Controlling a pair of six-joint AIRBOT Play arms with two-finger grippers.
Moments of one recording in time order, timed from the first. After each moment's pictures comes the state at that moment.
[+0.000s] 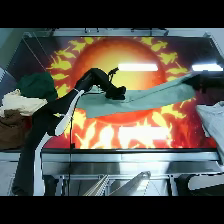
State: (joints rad) left arm -0.47 -2.28 2.06 -2.38 1.21 1.68; right arm -0.54 -1.68 1.45 -0.45 1.49 1.04
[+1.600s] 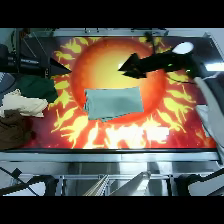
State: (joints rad) left arm 0.13 -1.40 1.43 -2.64 1.49 2.05; right arm 0.10 -1.74 1.70 -0.53 1.28 1.35
